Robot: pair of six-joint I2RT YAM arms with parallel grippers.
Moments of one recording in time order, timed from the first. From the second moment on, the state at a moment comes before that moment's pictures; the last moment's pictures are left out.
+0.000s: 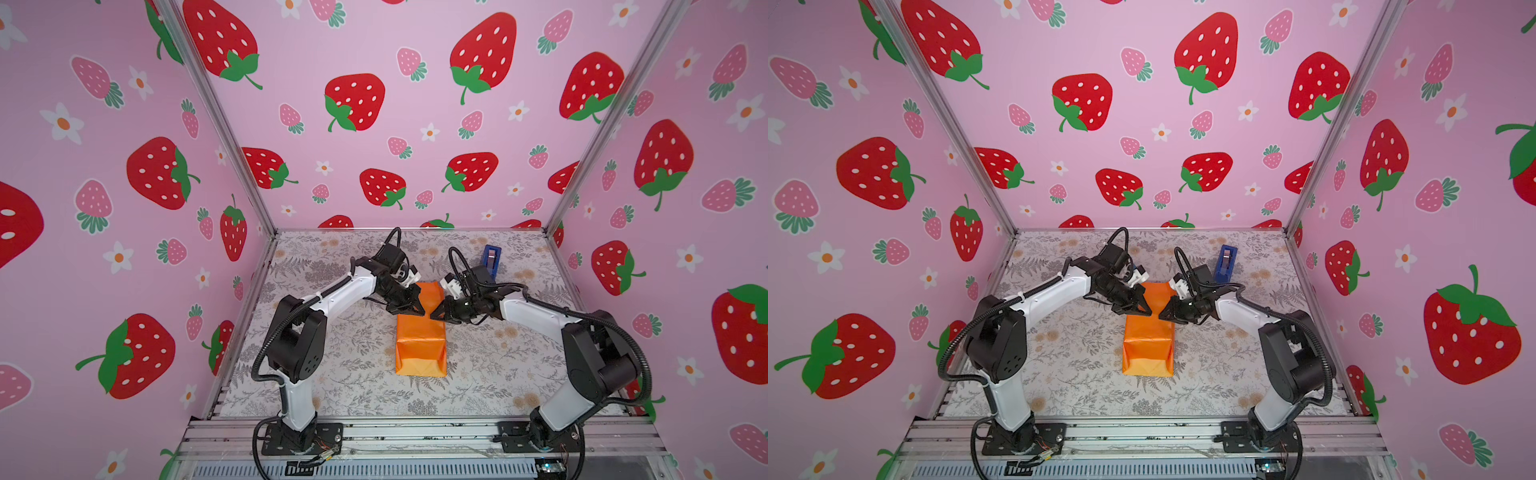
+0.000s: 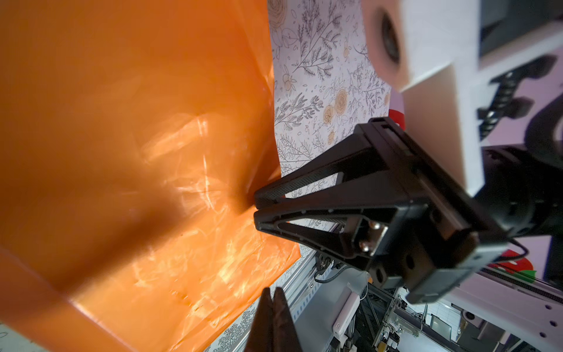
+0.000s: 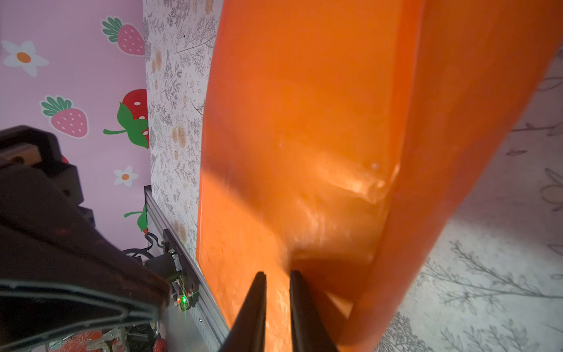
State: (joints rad) left arm -0.55 1.88 1.48 -0.81 0.73 -0.42; right arm 0.56 1.65 0.99 -0.34 -0.65 0.48
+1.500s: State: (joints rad) left arm -0.56 1.97 1.50 -0.87 0.70 -0.39; right arm 0.52 1.74 1.10 -0.39 -0.60 0.45
